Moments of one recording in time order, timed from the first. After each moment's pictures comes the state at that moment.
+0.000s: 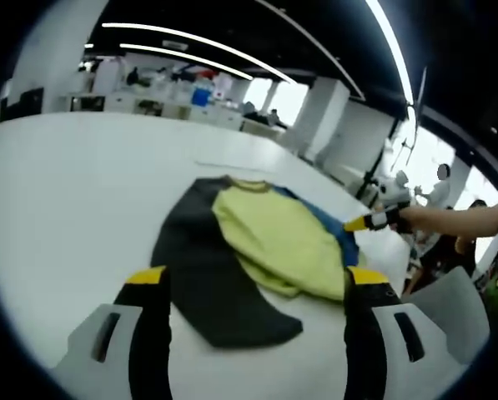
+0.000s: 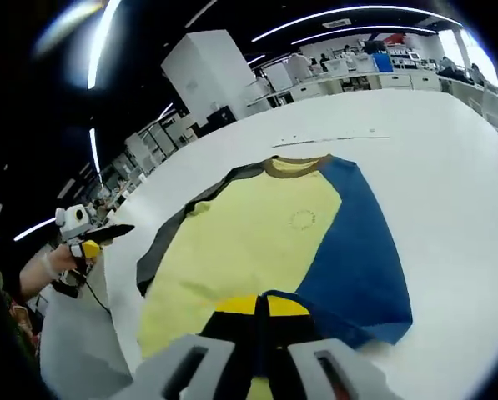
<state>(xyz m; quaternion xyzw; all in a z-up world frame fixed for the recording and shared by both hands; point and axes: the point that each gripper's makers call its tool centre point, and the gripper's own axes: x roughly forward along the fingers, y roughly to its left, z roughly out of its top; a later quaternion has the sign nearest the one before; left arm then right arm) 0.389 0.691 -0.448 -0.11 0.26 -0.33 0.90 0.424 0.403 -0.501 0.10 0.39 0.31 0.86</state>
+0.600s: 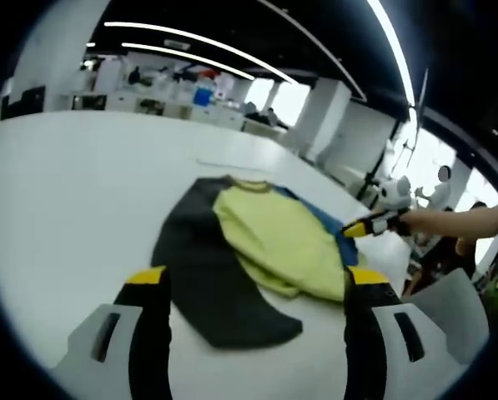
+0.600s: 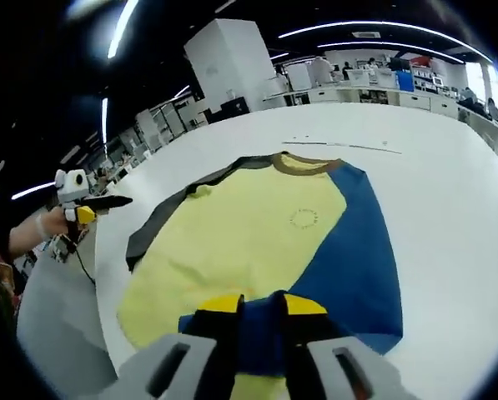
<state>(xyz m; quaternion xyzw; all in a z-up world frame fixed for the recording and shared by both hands) 0.390 0.688 -0.448 -0.11 0.26 -0.33 0.90 0.421 0.396 -0.503 0.02 0.37 0.35 0.86</state>
